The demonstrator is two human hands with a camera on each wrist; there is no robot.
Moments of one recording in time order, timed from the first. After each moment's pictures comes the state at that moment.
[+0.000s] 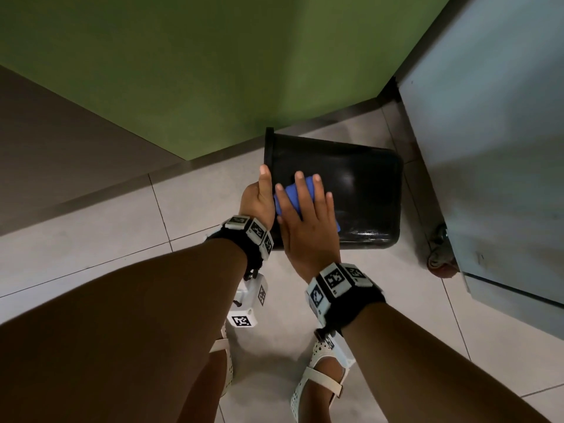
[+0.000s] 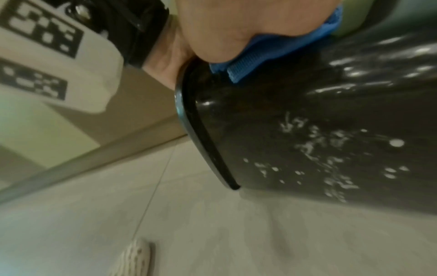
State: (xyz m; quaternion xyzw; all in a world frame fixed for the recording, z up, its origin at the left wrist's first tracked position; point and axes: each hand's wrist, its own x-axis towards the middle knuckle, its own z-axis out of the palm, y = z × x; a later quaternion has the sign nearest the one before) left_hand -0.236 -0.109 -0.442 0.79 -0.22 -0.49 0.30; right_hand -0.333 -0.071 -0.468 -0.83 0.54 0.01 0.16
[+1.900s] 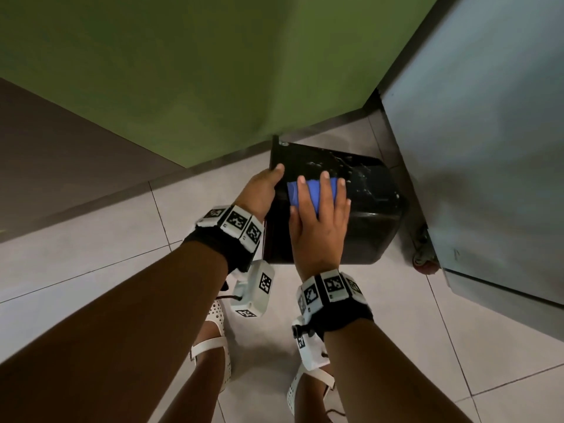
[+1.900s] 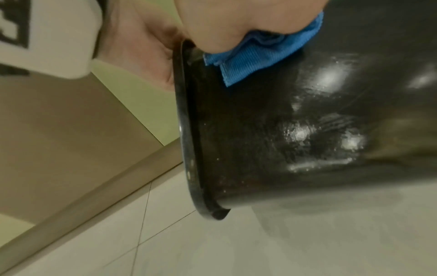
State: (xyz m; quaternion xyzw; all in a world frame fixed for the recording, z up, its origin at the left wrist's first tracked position) left_hand -0.232 -0.135 -0.406 0.70 -0.15 -0.66 0.23; right_hand -0.340 -0.072 -0.438 -0.71 0.67 -0.14 0.16
